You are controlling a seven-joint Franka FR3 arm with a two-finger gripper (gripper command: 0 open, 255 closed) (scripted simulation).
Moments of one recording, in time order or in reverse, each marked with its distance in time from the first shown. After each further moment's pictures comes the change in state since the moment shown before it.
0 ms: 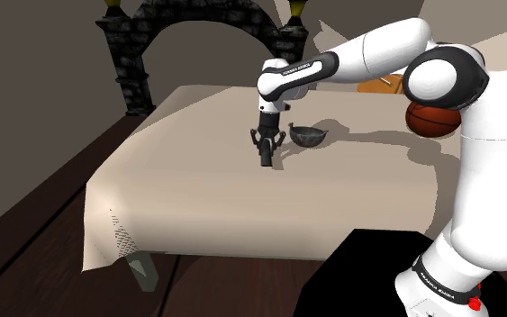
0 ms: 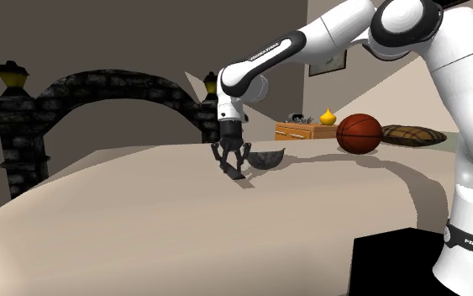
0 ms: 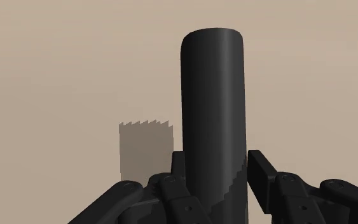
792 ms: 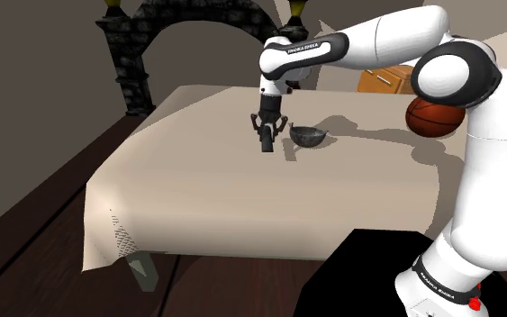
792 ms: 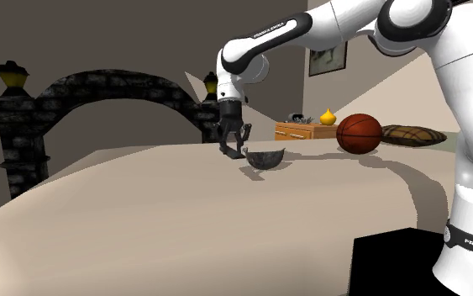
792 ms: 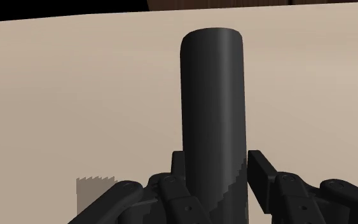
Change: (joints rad) arm -0.002 -0.047 0.001 0.097 -0.003 -0.142 0.022
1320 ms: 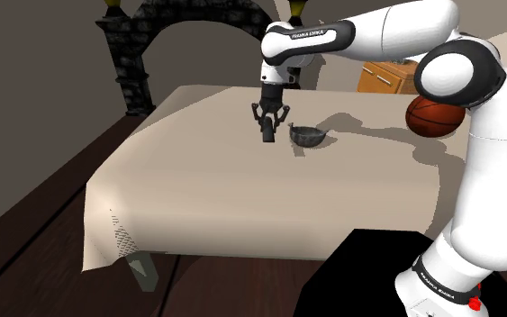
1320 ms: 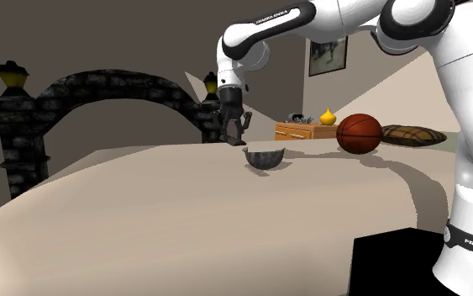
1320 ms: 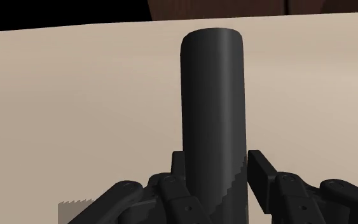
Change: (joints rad) arm -0.003 -0.016 0.000 0.080 -0.001 -0.095 0.011
